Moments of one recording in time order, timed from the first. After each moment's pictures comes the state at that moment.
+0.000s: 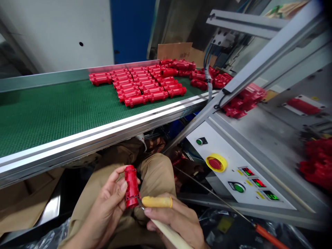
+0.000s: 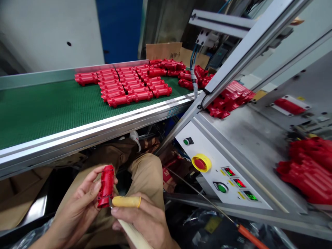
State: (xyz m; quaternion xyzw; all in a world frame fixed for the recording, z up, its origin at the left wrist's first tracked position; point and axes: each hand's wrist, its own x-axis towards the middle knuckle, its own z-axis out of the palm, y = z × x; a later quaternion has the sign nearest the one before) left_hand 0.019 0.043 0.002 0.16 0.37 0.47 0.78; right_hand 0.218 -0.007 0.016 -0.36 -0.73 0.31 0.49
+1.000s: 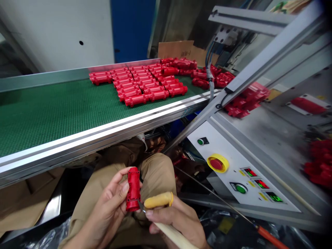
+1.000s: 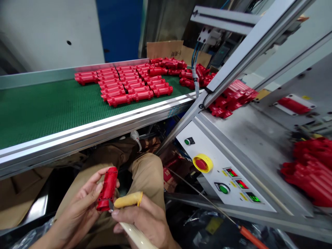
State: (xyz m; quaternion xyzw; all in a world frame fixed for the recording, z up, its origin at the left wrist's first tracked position) left_hand 0.022 0.042 0.012 0.17 0.38 0.43 0.80; right_hand 0.223 -0.012 0.017 -0.40 -0.70 0.37 0.46
